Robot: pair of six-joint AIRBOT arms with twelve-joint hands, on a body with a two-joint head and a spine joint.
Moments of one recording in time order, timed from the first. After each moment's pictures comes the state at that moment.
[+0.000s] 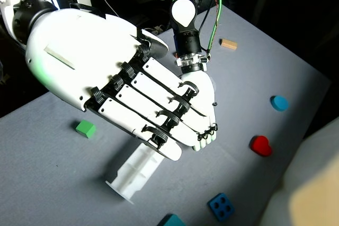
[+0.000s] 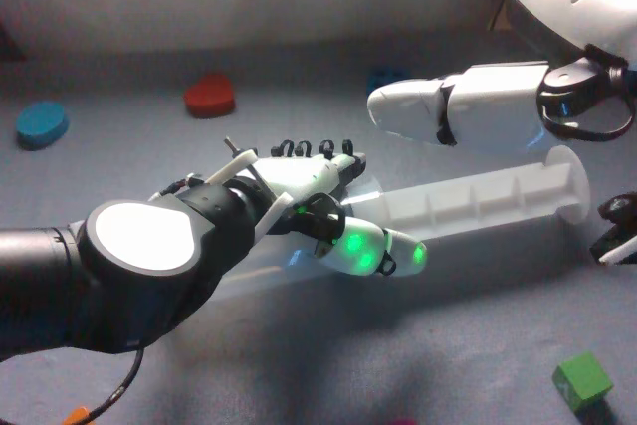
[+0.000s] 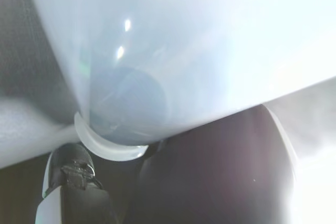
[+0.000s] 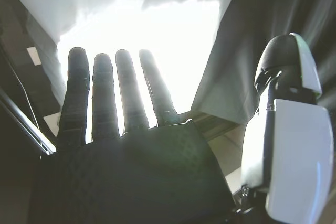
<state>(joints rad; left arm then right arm) 0.59 -1.29 1.06 1.69 0.52 -1.12 -0.31 -0.90 0.54 -1.83 -0.88 0.95</state>
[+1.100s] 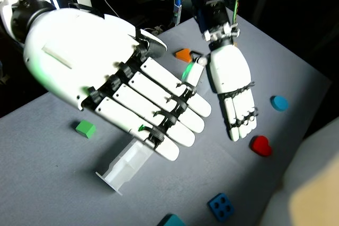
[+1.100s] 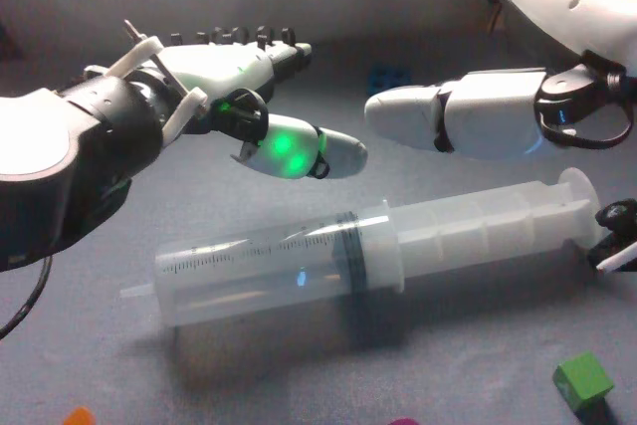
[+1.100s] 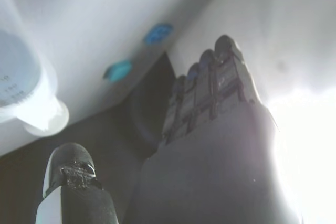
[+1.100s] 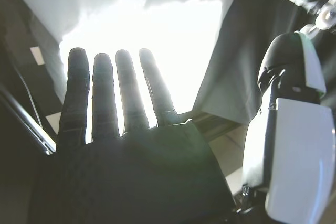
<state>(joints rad) 0.44 -1.08 0.98 1.72 0.47 -1.02 -0.32 -0.90 0.53 -1.82 -0.90 0.95</state>
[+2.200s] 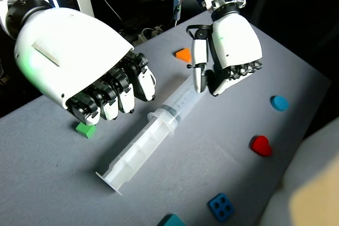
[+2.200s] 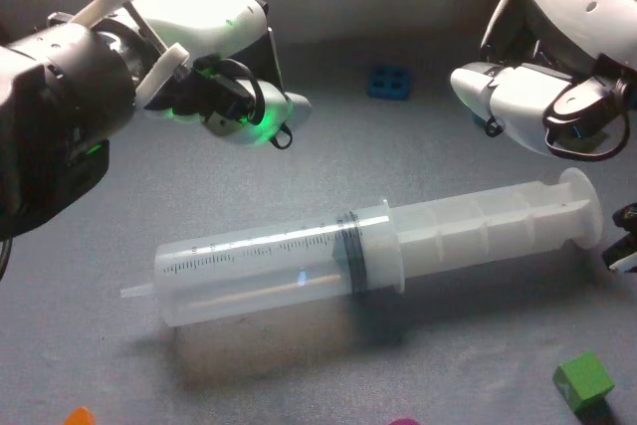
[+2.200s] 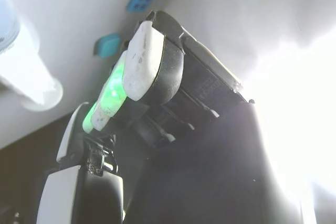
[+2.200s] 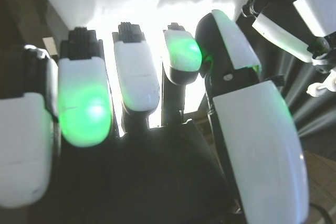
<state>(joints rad) 0.30 -0.99 0.86 1.58 0.51 -0.74 -0.33 -0.91 0.50 -1.82 -1.03 0.91</state>
